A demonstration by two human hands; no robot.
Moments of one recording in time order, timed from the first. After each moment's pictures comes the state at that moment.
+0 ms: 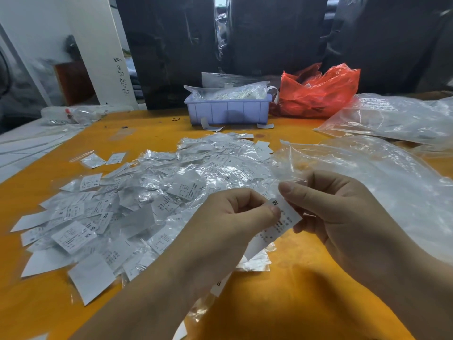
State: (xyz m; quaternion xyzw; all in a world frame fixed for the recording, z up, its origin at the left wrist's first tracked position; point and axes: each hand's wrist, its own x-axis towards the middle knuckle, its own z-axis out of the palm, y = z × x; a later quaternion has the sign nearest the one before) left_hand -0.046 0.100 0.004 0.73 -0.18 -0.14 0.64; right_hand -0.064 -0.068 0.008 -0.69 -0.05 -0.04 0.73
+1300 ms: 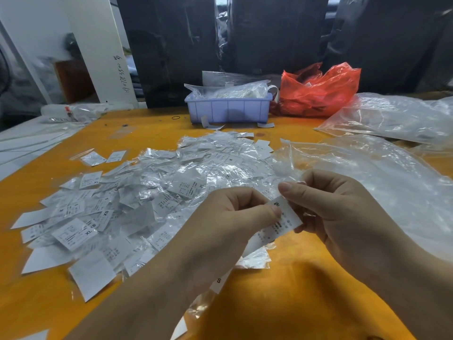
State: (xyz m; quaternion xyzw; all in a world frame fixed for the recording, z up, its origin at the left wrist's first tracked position) left_hand -0.047 0.100 0.006 0.72 -0.19 -0.15 0.65; right_hand -0.062 -0.068 0.006 -0.69 -0.04 -0.04 0.72
